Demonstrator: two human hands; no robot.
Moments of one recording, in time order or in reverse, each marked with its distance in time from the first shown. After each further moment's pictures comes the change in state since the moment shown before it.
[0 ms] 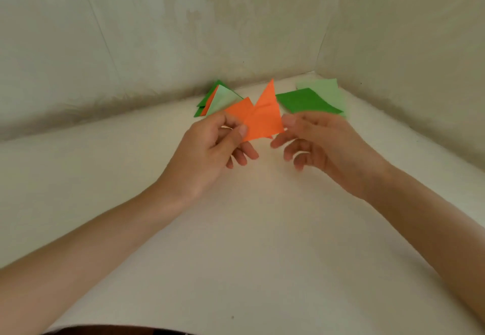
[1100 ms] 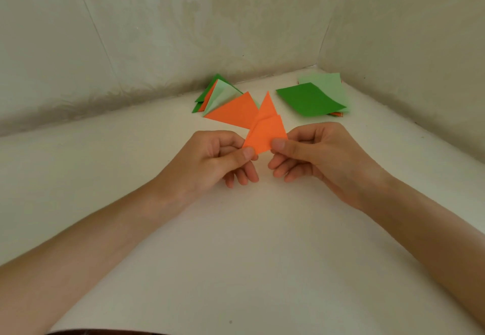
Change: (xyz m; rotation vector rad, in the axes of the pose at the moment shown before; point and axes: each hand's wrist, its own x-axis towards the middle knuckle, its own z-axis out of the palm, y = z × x) left_hand -0.006 -0.004 -0.002 -0.084 -0.216 -0.128; right_hand -0.006 0.012 0.010 -0.025 -0.045 0.036
